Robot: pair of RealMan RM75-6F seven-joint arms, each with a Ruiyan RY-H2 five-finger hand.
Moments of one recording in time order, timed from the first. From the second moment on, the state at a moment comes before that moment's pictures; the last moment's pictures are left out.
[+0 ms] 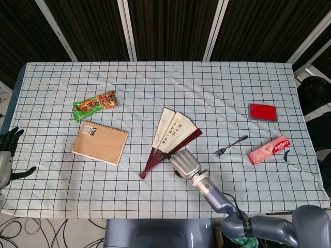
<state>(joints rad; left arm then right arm) -0.16 -1.12 -0.11 -1.60 1.36 1.39 -0.03 0.73 -1.73 0.15 -1.44 -1.25 0.93 -0.59</state>
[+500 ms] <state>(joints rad) -0.15 -1.15 -0.09 -1.52 1.38 1.40 -0.09 0.74 -1.76 0.13 -1.39 -1.25 0.93 -0.56</state>
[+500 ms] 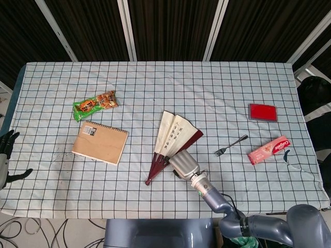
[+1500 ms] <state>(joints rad) -0.13 -1.16 -0.09 -1.51 1.39 1.41 -0.12 0.75 -1.65 0.17 -1.48 -1.39 1.05 -0.46</state>
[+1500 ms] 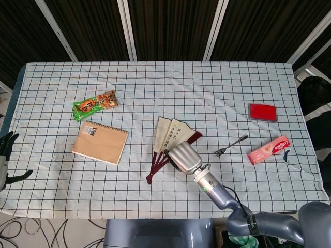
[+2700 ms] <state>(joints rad) -0.51 -1.19 -0.30 -1.80 1.12 1.15 0.25 0.93 -1.63 0.48 -1.51 -1.33 1.16 -0.50</state>
